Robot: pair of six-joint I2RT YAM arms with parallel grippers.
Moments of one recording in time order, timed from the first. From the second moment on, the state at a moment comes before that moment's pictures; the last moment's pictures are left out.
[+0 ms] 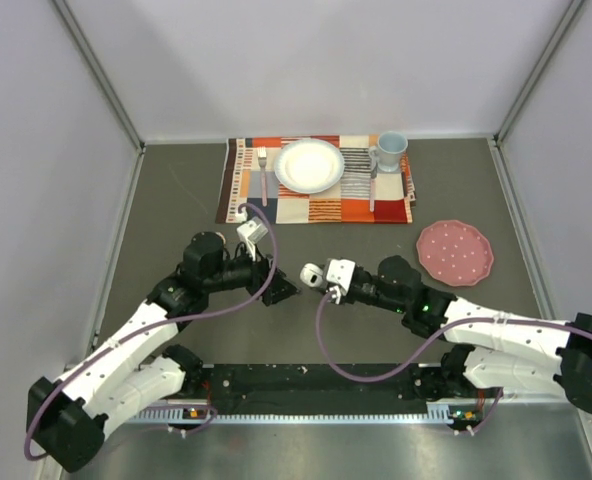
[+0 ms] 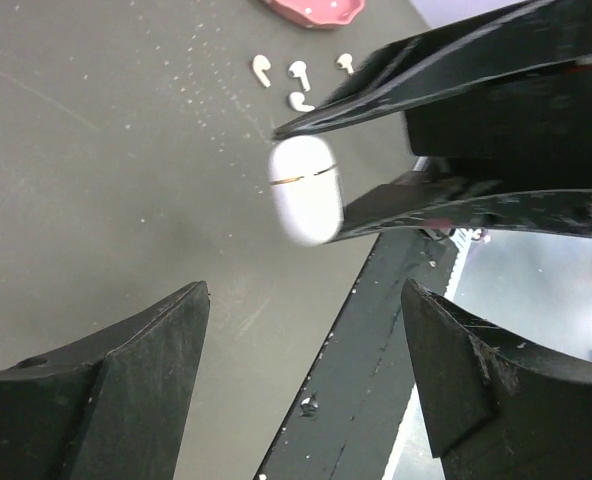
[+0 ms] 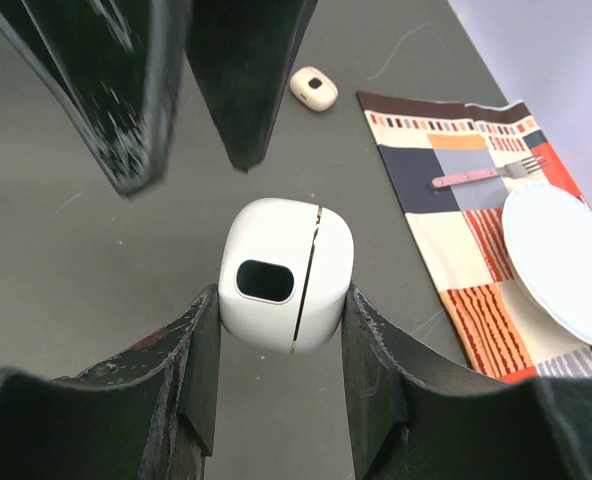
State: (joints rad) left arm -0.55 0.82 0.61 -0.14 0.64 -0.39; right arm 0.99 1.05 0.50 0.36 -0.18 -0.45
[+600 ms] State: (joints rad) left arm -0.65 0.96 0.66 -0.04 0.56 -0.41; right arm 1.00 1.00 0.45 0.40 -0.19 -0.41
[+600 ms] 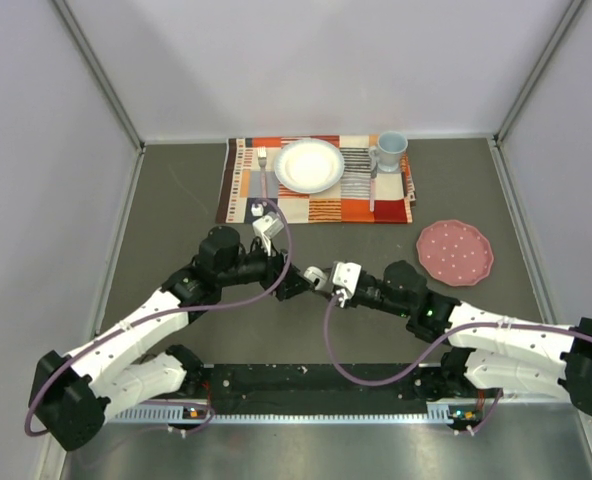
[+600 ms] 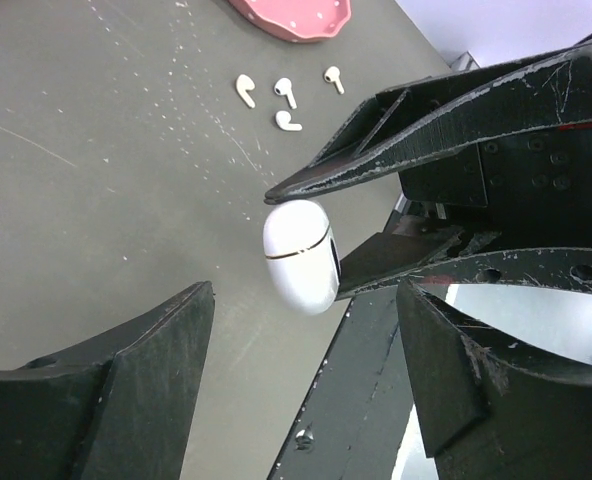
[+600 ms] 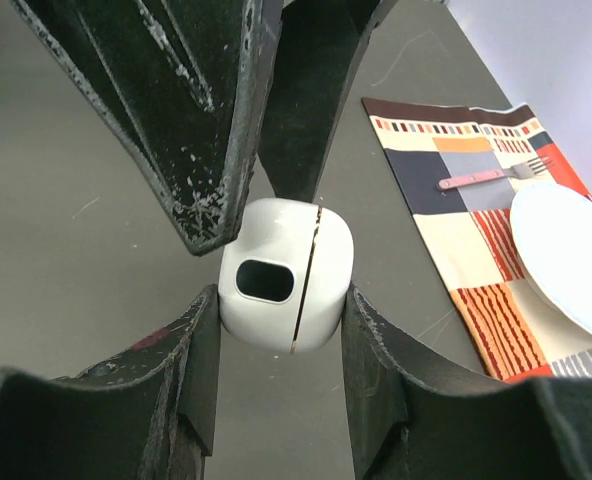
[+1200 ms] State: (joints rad) left arm -0.73 1.02 0.68 -0.03 0.52 -0.40; right arm 1.00 0.98 0.41 0.46 -0.20 -0.39
